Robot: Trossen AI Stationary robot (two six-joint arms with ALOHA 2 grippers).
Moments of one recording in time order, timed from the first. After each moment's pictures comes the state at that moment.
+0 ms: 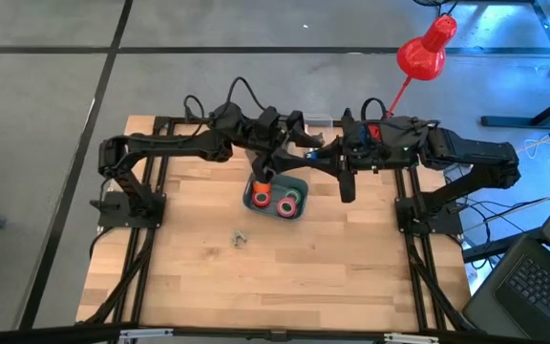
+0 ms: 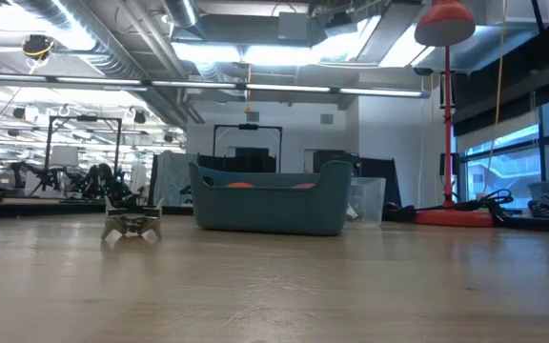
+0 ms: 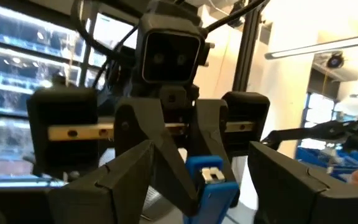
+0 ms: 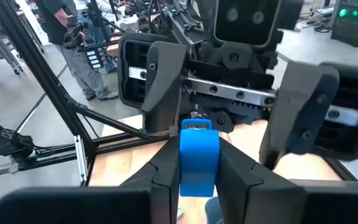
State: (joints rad) left arm 0.21 1.67 1.42 0.72 0.58 -0.45; right arm 0.12 1.31 1.63 -0.59 0.16 0.25
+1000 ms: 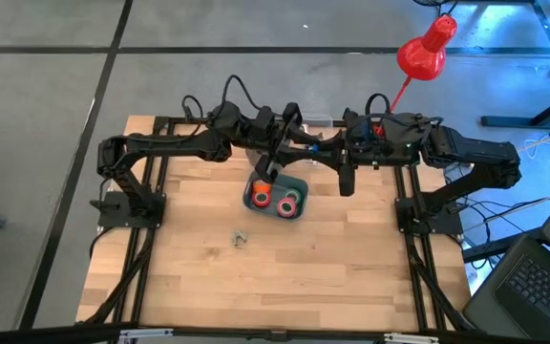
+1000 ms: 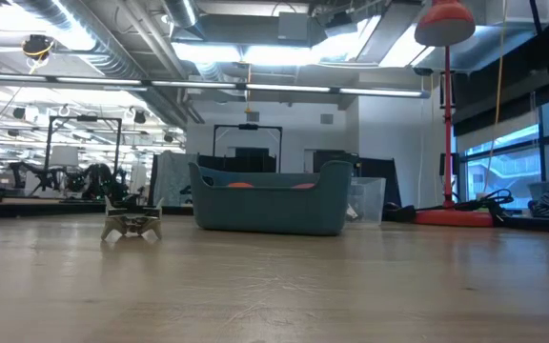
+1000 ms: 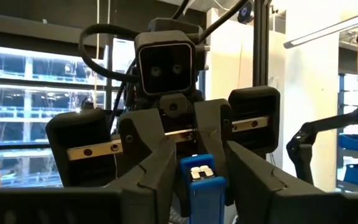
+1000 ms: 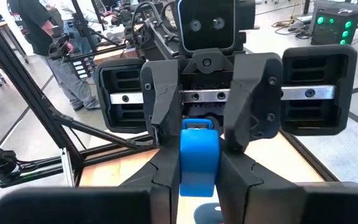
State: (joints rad) left arm 0.21 1.67 1.42 0.72 0.51 -0.26; right arm 0.12 1.31 1.63 -0.58 0.20 0.25
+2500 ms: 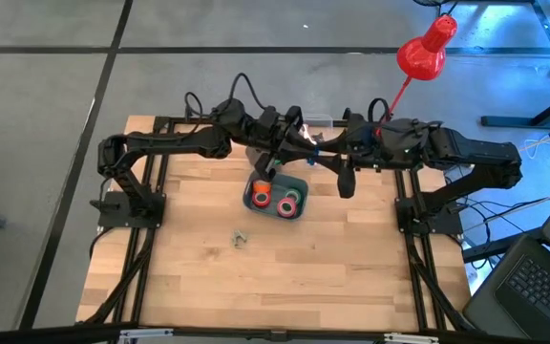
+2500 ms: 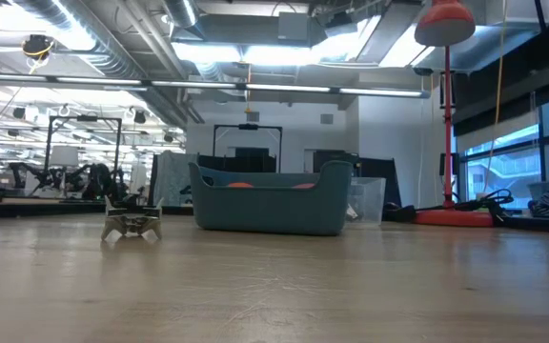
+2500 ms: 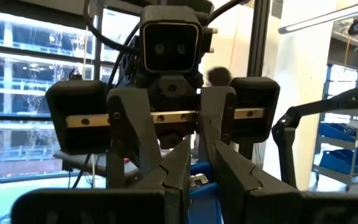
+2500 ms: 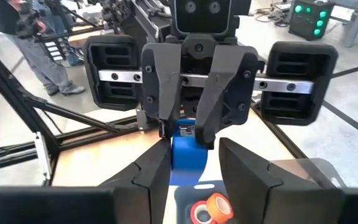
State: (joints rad) left arm 0.23 1.67 1.42 0.62 0.60 -0.29; right arm 0.12 1.29 1.63 -0.67 0.30 0.25
